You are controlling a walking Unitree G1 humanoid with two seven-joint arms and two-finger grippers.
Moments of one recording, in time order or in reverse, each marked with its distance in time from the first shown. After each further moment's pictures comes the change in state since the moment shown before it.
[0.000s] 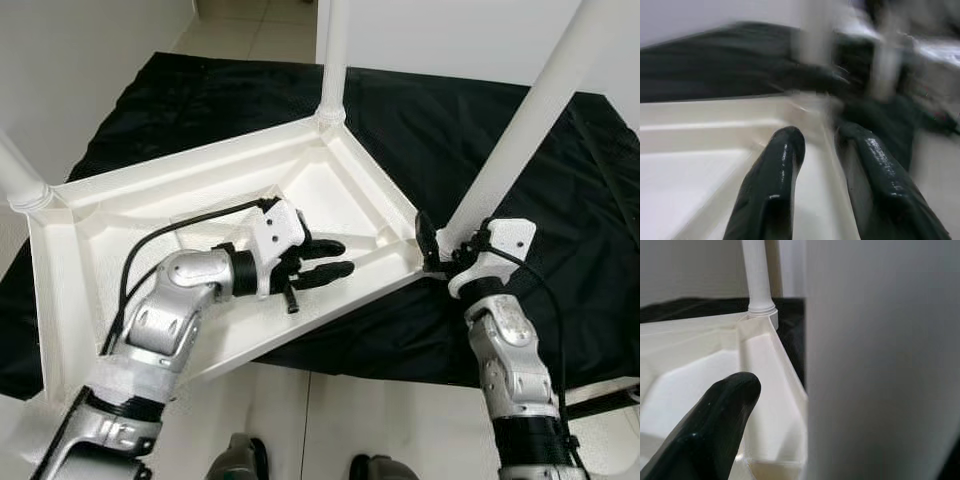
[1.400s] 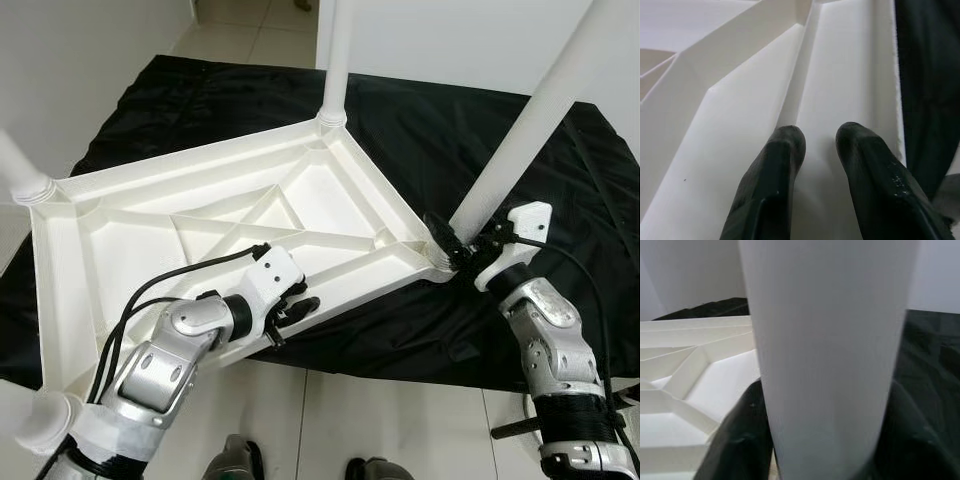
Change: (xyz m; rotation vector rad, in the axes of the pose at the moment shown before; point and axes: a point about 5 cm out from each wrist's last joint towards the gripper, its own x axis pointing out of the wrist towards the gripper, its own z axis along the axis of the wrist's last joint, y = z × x) left arm -0.042 -0.010 -0.052 0.010 0.470 0.158; right arm -0.011 -0.019 0.005 0.022 0.021 0.246
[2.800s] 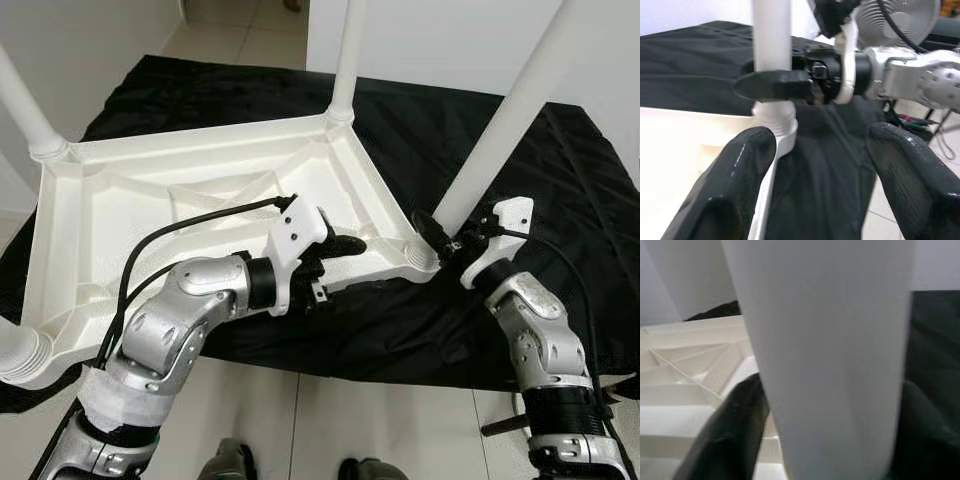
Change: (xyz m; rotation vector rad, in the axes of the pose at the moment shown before) left arm -0.008 -0.015 0.081 -0.044 -0.393 -0.305; right arm 0.022 0.016 -0.004 0.136 0.030 0.054
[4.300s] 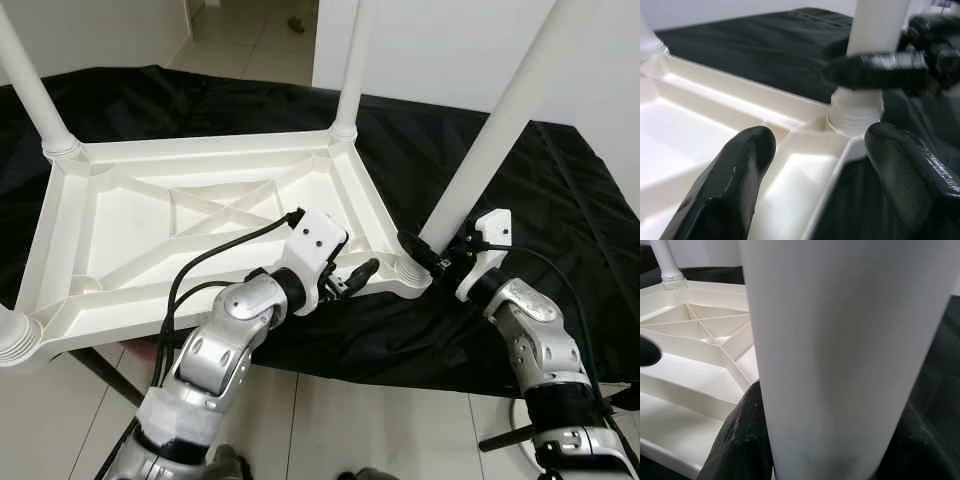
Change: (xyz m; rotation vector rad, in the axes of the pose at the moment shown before) left arm 0.021 0.002 -0.045 -0.057 0.064 0.422; right arm -0.004 -0.011 -0.019 -0.090 0.120 0.148
